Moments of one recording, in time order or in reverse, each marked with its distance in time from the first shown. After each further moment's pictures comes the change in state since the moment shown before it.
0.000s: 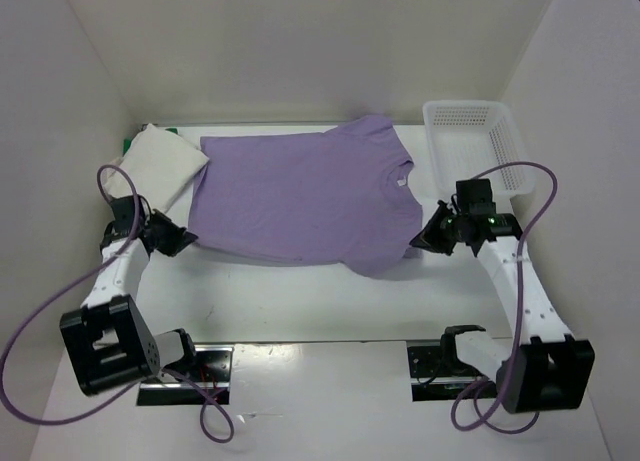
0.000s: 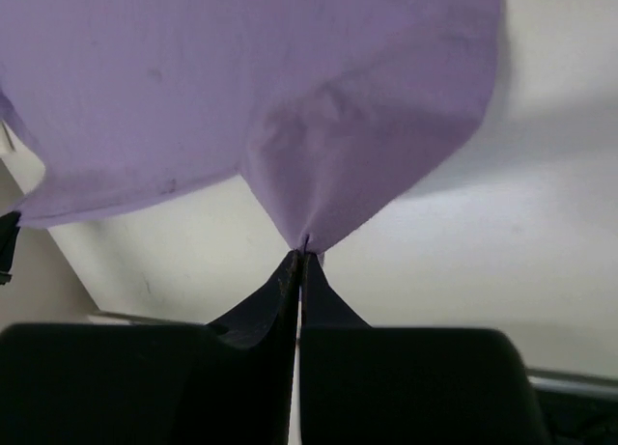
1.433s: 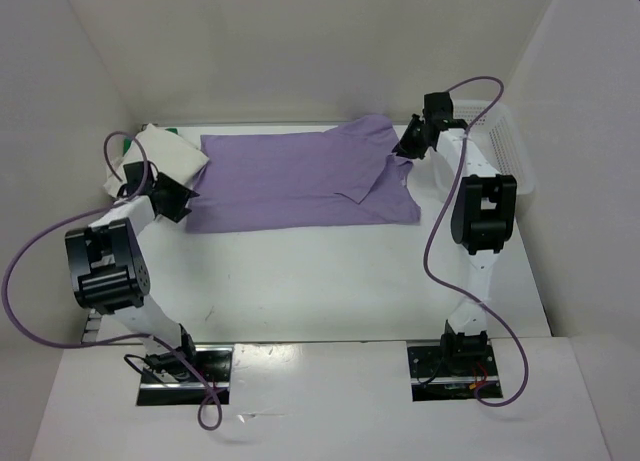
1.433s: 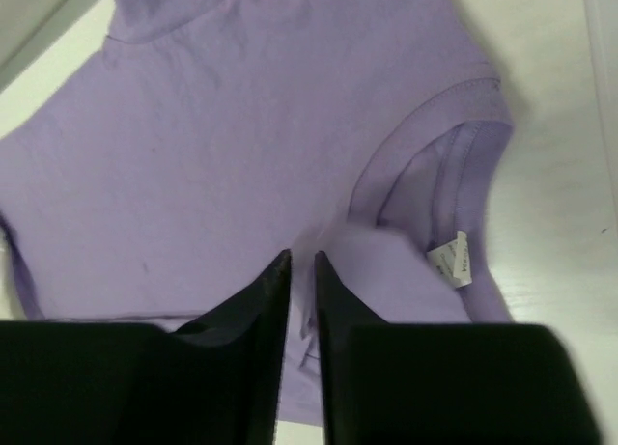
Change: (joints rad) left arm -0.061 0.587 0.347 0.275 -0.101 -0.126; right arm 0.000 1.162 0.992 0.315 0.087 -0.059
